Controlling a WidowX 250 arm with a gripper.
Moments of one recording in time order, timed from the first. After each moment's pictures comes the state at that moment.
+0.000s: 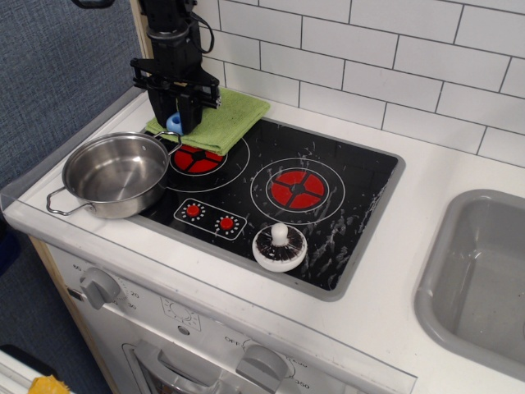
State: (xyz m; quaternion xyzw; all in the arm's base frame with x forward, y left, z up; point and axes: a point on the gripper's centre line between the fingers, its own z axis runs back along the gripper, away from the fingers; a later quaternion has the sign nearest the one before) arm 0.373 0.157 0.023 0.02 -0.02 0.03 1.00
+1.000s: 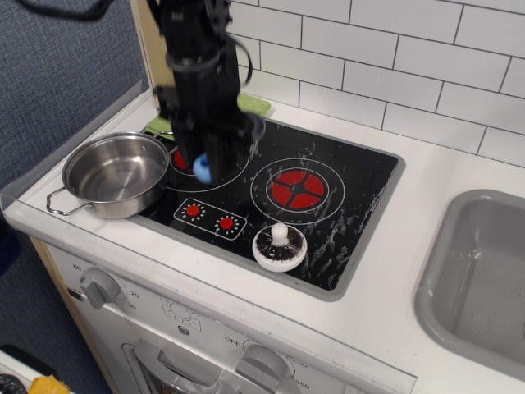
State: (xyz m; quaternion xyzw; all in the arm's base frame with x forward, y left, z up) arm 0.286 0.060 0.055 0.00 -0.05 -0.06 1.00
